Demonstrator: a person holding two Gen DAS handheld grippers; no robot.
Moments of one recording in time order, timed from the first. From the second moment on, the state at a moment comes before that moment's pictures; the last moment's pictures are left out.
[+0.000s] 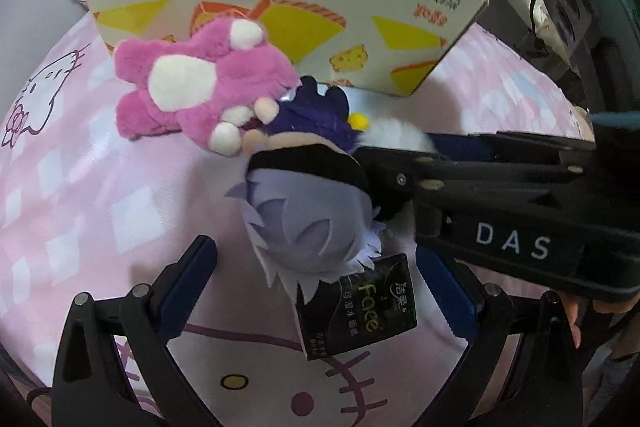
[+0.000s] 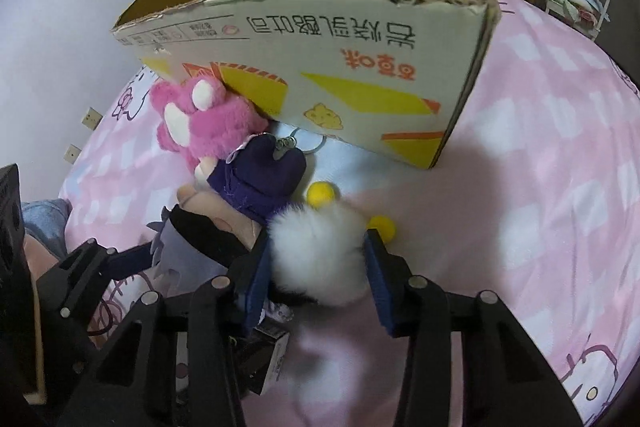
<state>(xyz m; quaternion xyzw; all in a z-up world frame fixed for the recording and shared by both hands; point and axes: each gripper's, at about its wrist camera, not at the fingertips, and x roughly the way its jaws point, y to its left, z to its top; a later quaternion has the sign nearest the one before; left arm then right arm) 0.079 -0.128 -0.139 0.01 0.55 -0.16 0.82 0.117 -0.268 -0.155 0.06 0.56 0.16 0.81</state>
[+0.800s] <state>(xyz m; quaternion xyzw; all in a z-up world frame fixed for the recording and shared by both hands) 0.072 -0.156 -0.155 0.08 0.55 -0.15 0.82 0.115 -0.298 -0.148 0.09 0.56 0.14 0.81</state>
